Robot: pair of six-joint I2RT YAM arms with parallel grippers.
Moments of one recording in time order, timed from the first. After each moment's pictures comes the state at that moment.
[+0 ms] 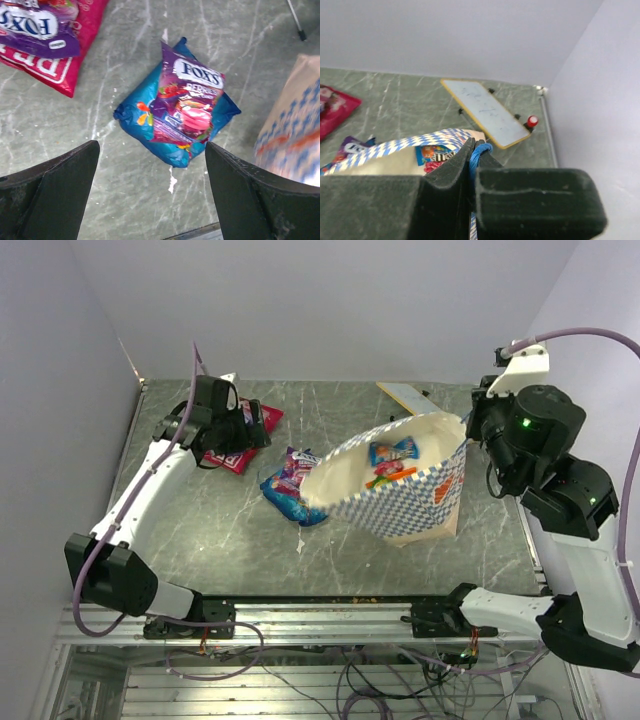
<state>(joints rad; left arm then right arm) -0.31 1.41 1.37 -0.73 0.07 -0.43 0.70 1.10 1.81 -0.87 0.71 0.01</state>
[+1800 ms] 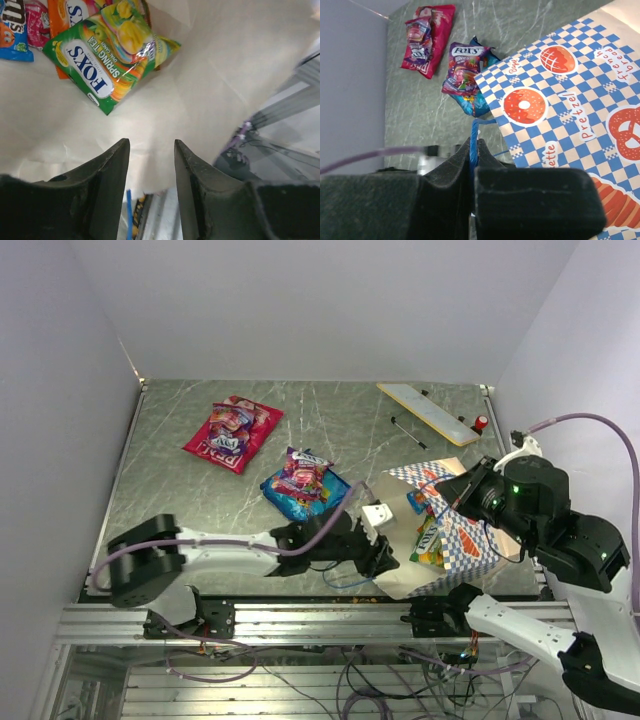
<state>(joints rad) -1.25 1.47 0.83 0.37 0.17 -0.32 0.70 0.78 1.41 -1.15 0.33 0.86</state>
